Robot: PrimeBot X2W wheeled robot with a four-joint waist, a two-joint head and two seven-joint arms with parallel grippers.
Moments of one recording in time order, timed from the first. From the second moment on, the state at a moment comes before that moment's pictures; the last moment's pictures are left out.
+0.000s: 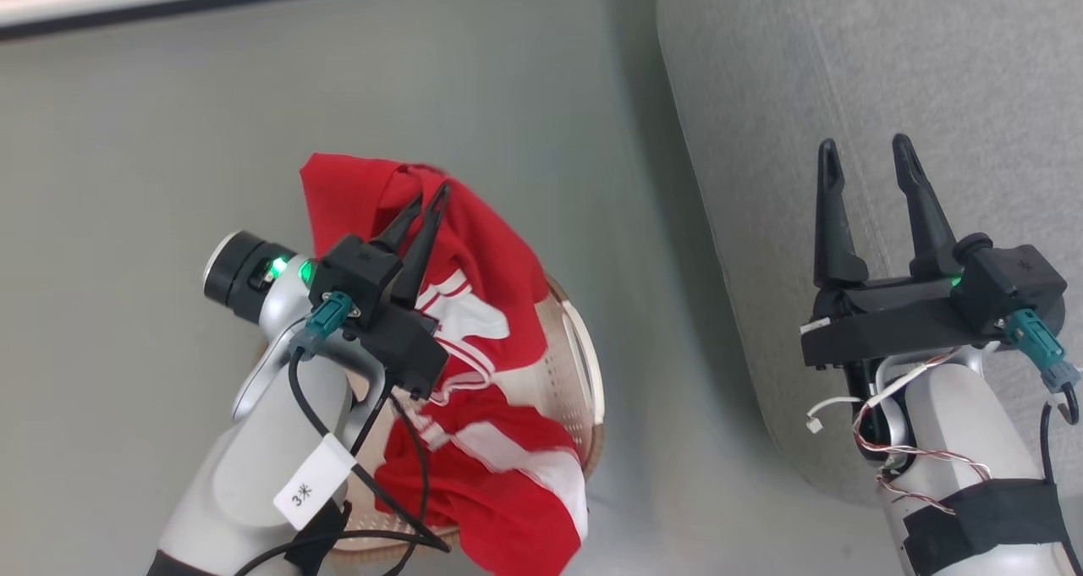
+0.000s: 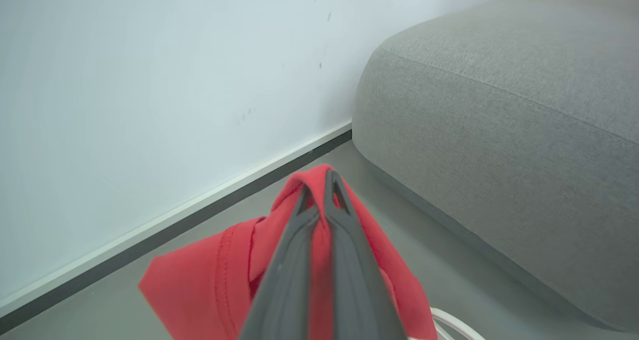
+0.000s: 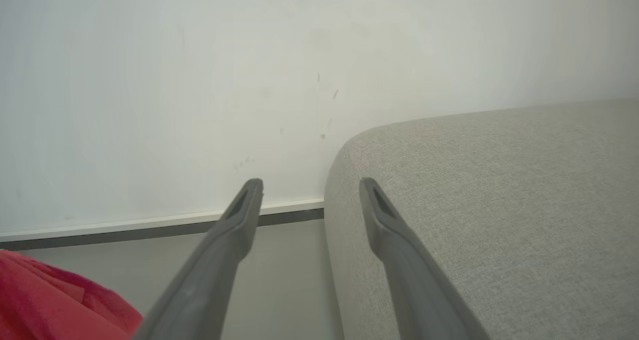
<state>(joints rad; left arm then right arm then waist) -0.65 0.09 -0.37 0.58 -0.09 -0.12 -0.25 -0.50 -0.07 0.14 0.25 0.20 0.00 -0.26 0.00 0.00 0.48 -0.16</state>
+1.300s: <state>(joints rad) -0.70 0.13 -0.65 0.48 -0.33 -0.13 -0.25 -0.46 -0.08 0.45 0.56 0.18 0.12 -0.26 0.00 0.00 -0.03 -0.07</state>
